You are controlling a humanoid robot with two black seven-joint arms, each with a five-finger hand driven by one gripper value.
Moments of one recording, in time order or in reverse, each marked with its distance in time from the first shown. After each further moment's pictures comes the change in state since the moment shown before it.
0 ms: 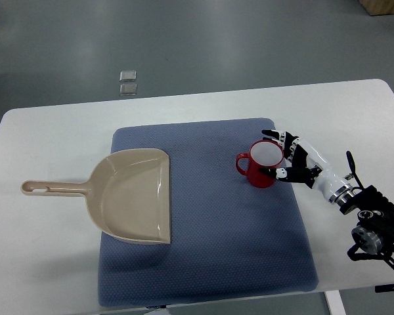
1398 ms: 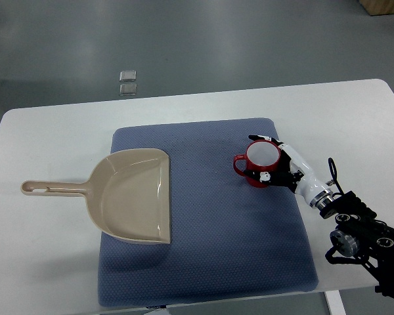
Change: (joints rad) left arm 0.000 0.000 0.000 0.000 0.000 0.000 0.000; right arm 0.029 0.126 -0.007 -0.108 0.006 -0.023 0.000
